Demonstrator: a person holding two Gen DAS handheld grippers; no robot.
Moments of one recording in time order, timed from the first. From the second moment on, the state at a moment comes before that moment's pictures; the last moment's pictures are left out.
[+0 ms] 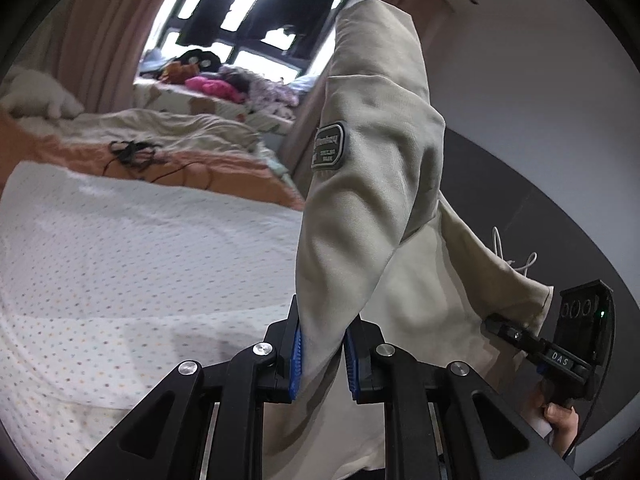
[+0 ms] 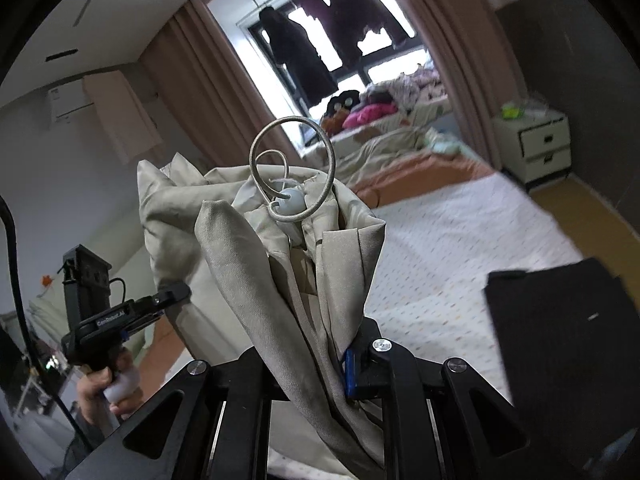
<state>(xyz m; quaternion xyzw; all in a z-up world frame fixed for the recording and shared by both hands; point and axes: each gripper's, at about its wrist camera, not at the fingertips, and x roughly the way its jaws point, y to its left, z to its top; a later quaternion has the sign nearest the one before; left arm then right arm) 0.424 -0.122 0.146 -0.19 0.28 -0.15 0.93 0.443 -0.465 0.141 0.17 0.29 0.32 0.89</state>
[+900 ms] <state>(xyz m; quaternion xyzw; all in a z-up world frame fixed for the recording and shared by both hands) 0.420 -0.356 0.186 -0.15 0.30 -0.28 0.90 0.388 -0.683 0.194 0.14 0.23 0.16 0.95</state>
